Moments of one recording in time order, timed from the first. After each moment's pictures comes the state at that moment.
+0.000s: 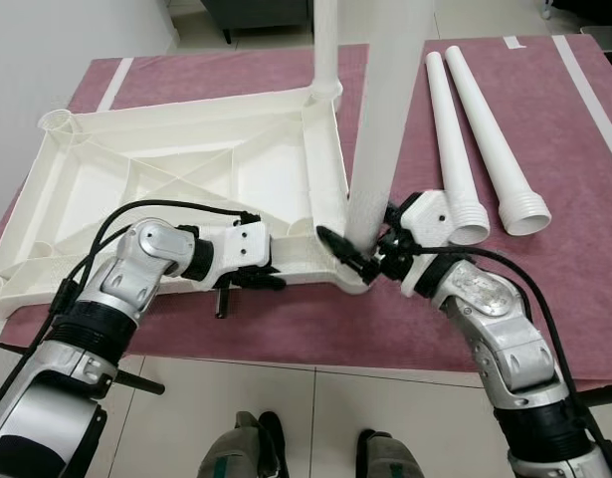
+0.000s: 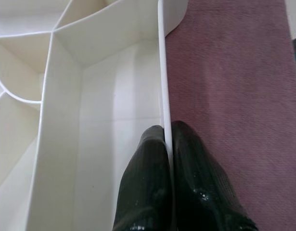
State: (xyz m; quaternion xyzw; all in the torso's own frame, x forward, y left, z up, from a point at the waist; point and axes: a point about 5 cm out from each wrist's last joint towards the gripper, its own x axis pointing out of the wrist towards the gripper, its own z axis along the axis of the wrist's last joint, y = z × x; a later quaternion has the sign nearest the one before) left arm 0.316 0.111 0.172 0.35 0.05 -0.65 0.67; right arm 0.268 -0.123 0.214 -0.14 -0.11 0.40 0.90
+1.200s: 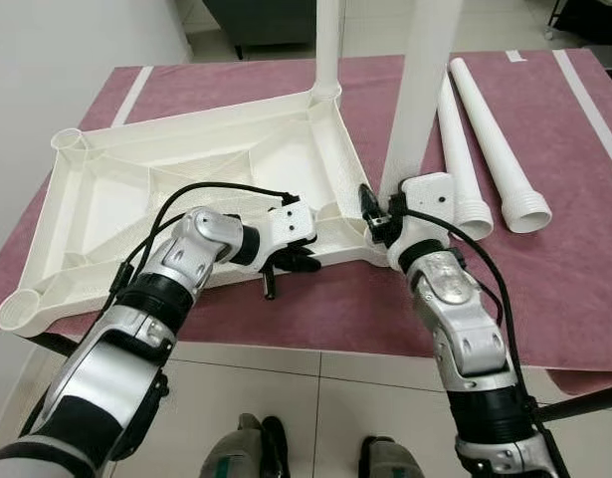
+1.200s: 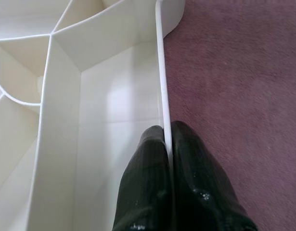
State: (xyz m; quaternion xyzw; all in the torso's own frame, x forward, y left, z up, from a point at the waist) left arm 0.352 0.045 0.178 0.29 0.07 -0.62 0.72; right arm 0.310 -0.136 0.204 -0.09 -0.08 0.03 0.99
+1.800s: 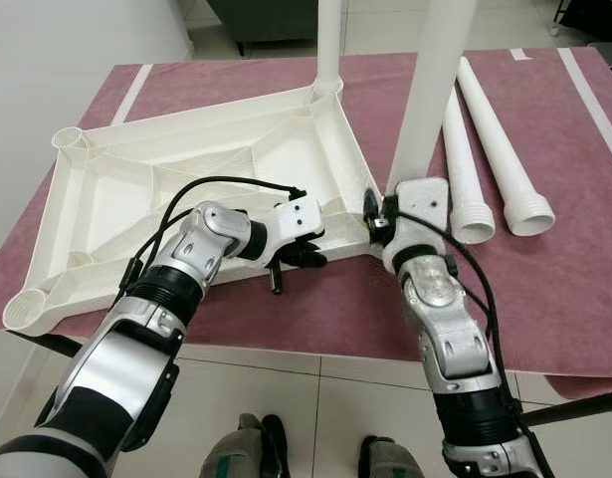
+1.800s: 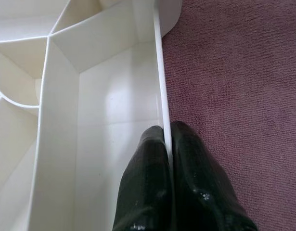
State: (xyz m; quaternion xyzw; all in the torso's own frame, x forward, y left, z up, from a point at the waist) left arm 0.354 0.049 0.180 0.30 0.06 -0.61 0.73; right arm 0.304 -0.132 0.187 -0.10 -0.07 0.04 0.99
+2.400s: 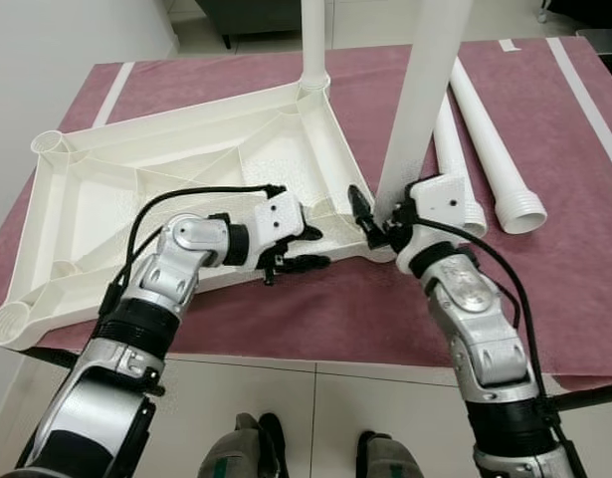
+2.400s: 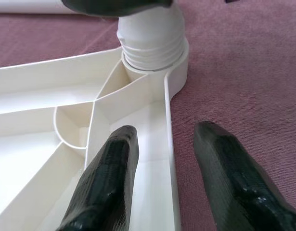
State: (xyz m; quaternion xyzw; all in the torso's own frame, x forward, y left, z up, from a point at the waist) left arm 0.329 0.076 0.197 0.25 -0.05 -0.59 0.77; right arm 0.289 -0.135 0.220 -0.11 -0.15 0.16 0.97
